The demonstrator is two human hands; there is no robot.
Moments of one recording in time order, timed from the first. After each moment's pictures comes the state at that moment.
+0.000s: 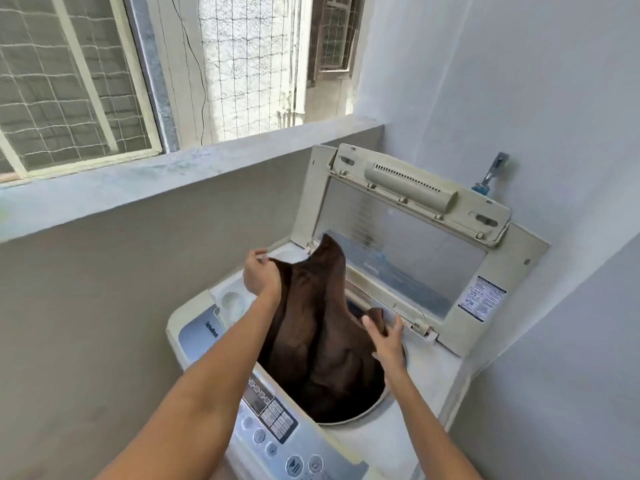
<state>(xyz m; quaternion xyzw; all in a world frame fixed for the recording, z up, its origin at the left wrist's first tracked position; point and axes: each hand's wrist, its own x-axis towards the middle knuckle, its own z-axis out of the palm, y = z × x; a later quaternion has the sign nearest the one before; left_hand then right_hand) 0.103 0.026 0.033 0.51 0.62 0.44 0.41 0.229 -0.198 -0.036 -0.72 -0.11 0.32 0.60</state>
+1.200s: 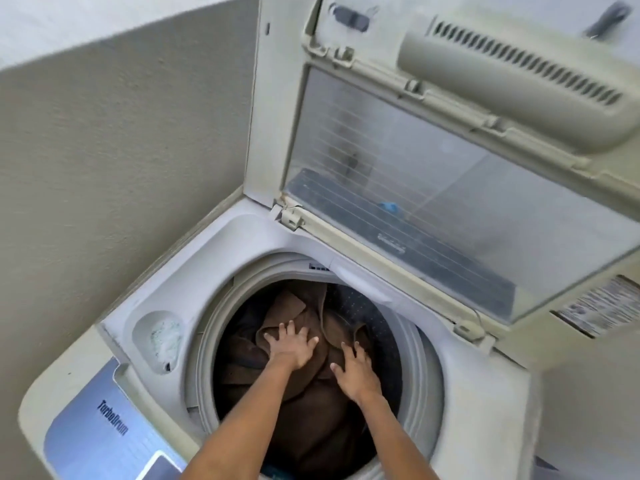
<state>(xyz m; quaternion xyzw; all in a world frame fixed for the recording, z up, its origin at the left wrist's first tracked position) 0.188 0.013 -0.239 0.83 0.36 -0.30 0.29 0.250 -0.129 -0.212 -0.90 -0.24 0.36 0.05</state>
